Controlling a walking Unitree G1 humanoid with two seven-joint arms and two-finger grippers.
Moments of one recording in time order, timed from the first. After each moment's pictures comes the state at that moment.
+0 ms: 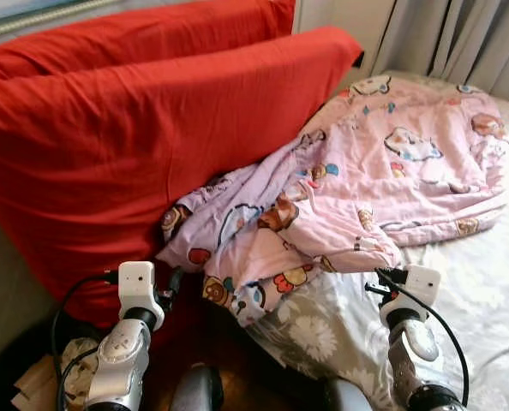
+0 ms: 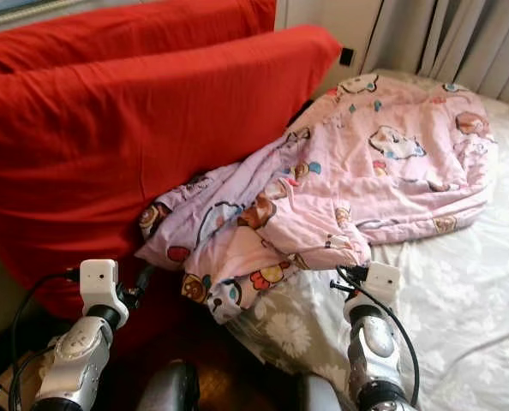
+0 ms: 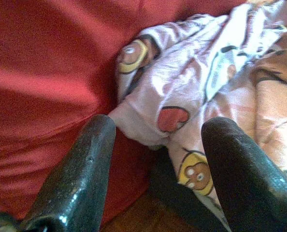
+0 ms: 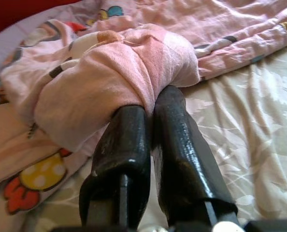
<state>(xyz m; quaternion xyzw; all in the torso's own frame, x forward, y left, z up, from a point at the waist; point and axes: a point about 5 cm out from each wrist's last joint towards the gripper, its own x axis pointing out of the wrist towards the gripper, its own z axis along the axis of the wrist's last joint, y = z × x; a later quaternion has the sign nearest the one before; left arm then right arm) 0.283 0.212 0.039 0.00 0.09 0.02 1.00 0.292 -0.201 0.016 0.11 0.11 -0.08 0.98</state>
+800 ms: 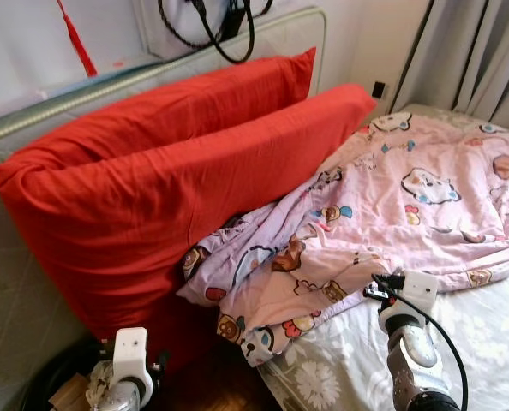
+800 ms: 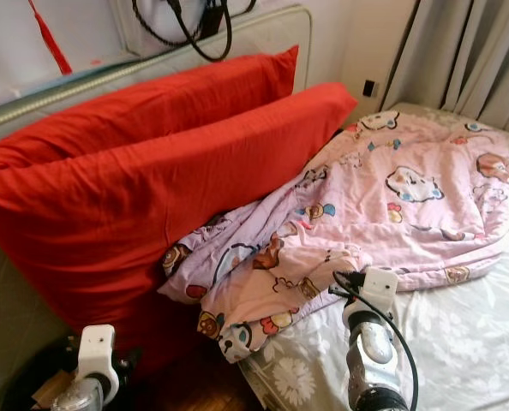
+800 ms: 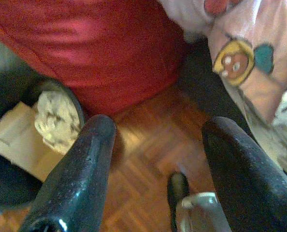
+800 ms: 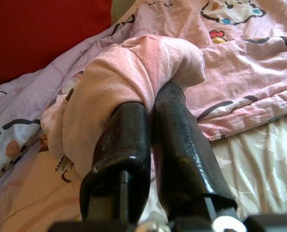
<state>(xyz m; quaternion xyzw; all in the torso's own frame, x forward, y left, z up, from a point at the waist) 0.217 0.220 -0.054 -0.01 0.34 0.06 0.94 0.288 -0.204 0.015 0.09 0.11 -0.08 0.99</state>
